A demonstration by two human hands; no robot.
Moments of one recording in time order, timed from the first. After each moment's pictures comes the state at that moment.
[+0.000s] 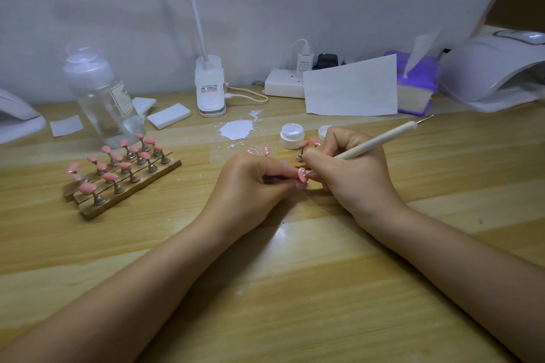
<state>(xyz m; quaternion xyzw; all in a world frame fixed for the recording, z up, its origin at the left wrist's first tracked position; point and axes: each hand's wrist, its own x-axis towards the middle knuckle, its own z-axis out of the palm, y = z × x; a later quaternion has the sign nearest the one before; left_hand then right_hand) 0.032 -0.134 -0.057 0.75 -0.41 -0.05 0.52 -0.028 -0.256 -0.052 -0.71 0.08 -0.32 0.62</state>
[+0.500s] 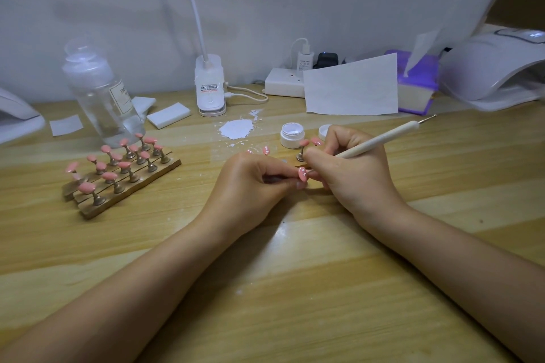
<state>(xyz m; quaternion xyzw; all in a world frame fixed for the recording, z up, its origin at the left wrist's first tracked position) 0.033 -0.135 -0.058 0.75 -0.42 -0.04 0.52 -0.027 -0.257 -0.054 -0.70 0.07 -0.33 0.63</state>
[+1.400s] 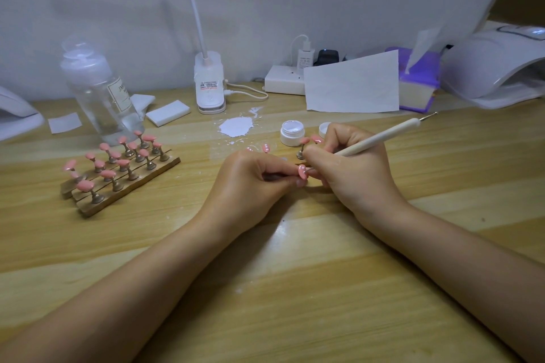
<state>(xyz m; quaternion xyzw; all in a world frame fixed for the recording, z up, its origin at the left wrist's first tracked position) 0.032 -0.135 -0.057 0.75 -0.41 -0.04 0.51 -0.028 -0.256 -0.053 -0.70 0.07 -0.32 0.63</state>
